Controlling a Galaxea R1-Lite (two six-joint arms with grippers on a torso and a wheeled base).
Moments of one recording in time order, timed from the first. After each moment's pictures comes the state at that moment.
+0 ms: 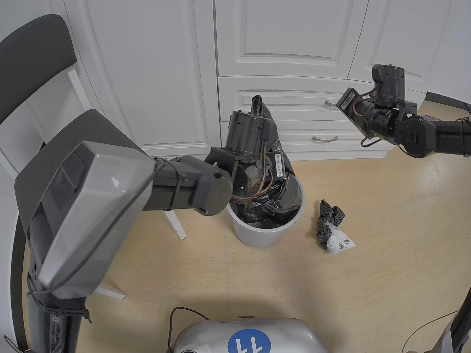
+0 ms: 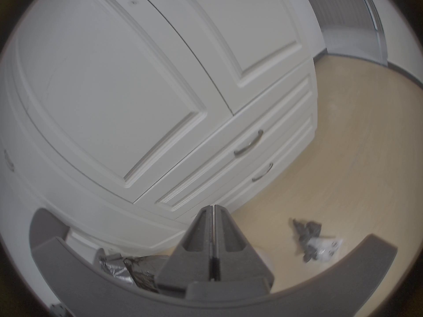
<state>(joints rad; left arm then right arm) -0.71 2.34 -1.81 -0.18 0.27 -0.39 0.30 1.99 -1.58 -0.28 -0.23 0.69</state>
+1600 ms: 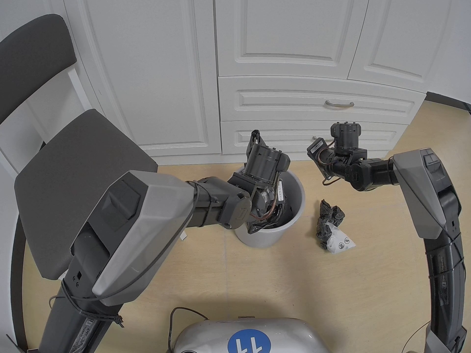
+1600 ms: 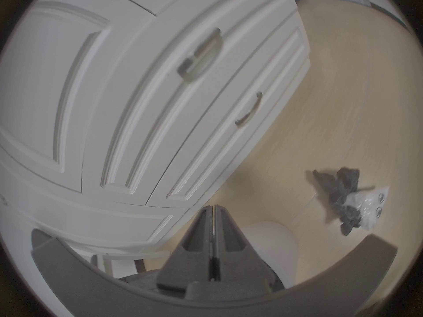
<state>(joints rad) -0.72 2.55 -2.00 -0.02 0.37 -0.48 0.24 2.50 -1.89 -0.34 -0.02 0.96</state>
